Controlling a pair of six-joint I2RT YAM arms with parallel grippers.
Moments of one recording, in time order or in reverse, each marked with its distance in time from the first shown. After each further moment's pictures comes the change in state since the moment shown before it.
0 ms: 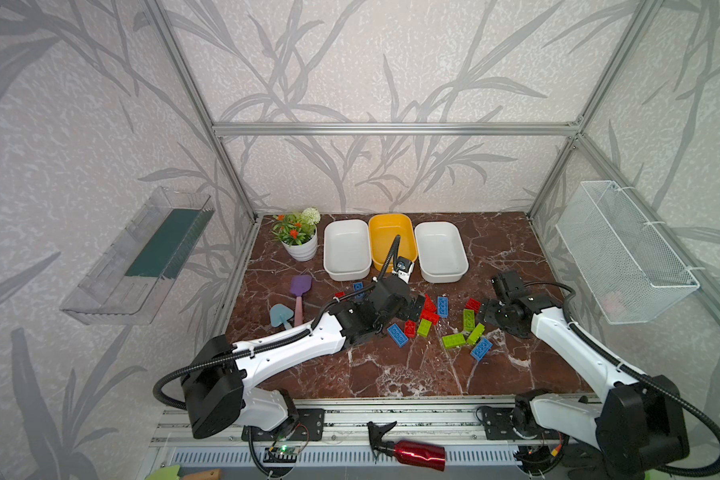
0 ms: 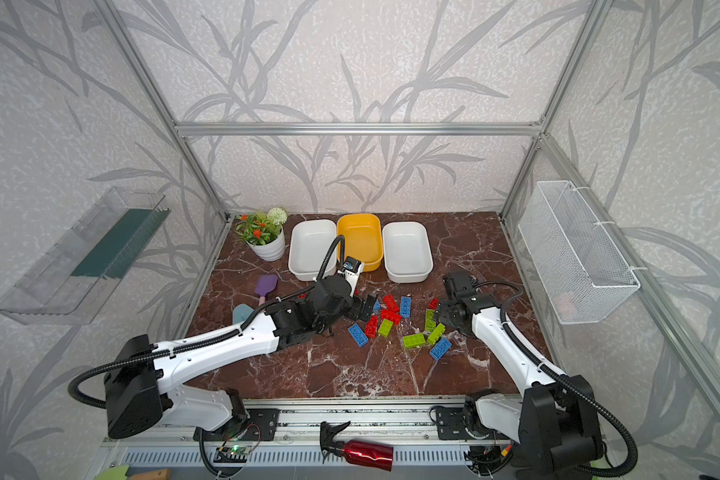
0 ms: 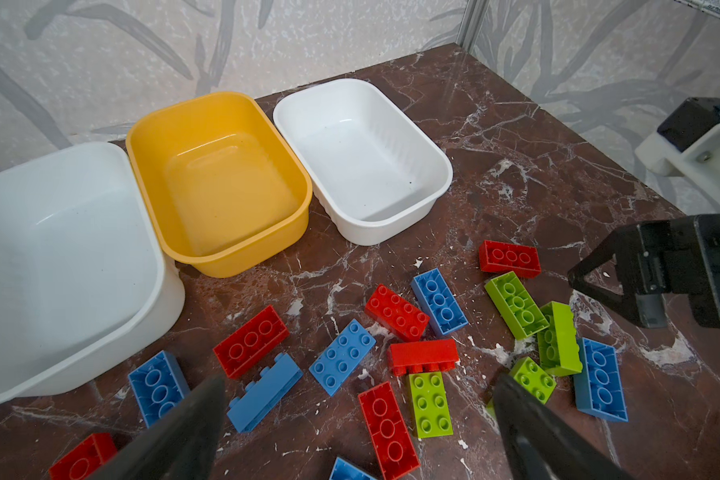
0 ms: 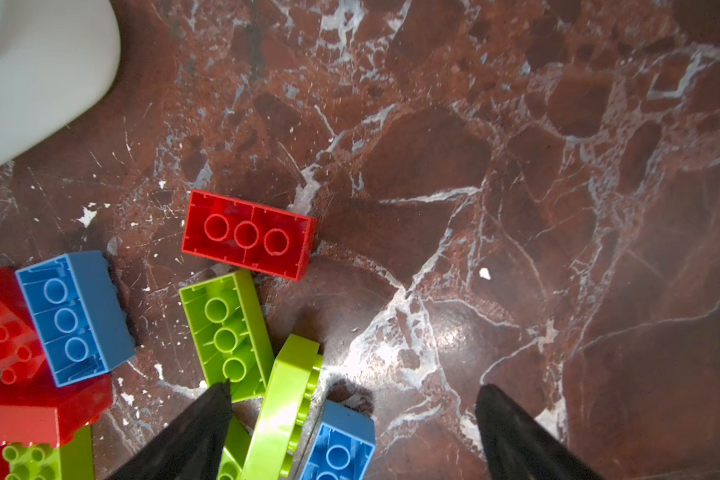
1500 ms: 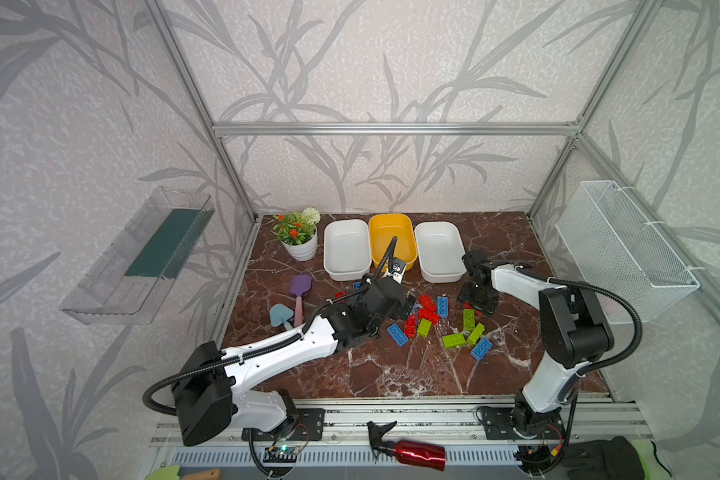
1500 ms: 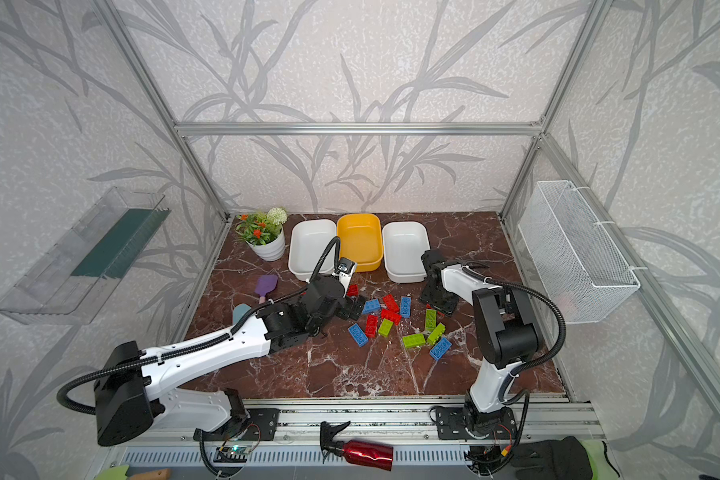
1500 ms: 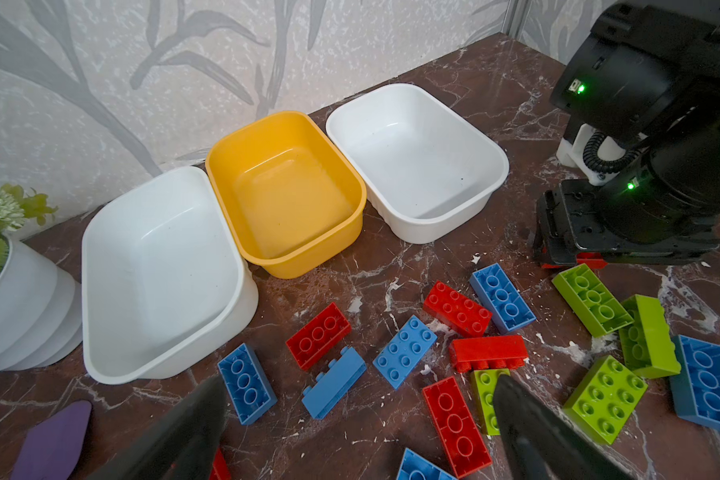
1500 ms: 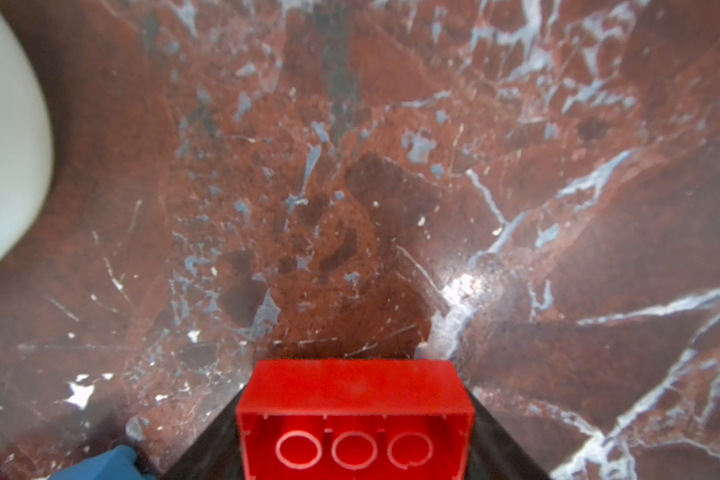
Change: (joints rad) left arm 0.003 -0.055 -0.034 -0.036 -0.117 0.132; right arm 0.007 0.584 0.323 0.063 -0.076 0.113
